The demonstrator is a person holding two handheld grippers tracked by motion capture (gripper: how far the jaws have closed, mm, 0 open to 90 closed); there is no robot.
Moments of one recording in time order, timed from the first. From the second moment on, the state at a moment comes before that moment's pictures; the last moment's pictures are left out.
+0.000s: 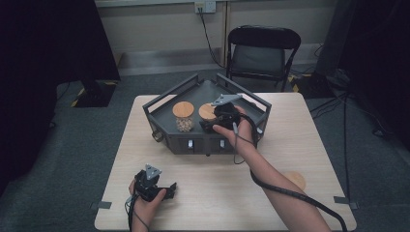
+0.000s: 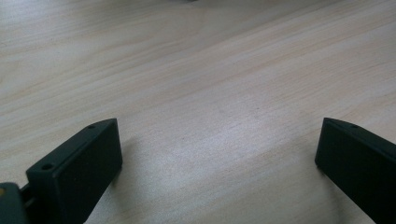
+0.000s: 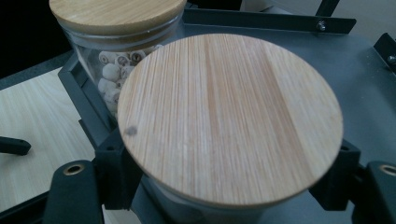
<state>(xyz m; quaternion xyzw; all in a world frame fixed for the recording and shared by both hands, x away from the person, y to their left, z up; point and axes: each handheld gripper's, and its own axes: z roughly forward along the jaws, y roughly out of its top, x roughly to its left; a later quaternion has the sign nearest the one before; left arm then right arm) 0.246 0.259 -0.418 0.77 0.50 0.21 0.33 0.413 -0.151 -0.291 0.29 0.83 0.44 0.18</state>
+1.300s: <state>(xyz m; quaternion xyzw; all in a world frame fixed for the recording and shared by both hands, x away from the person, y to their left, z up) 0.245 0.258 -0.418 0.77 0.50 0.21 0.33 0.397 -0.183 -0.278 0.30 0.83 0.44 0.16</state>
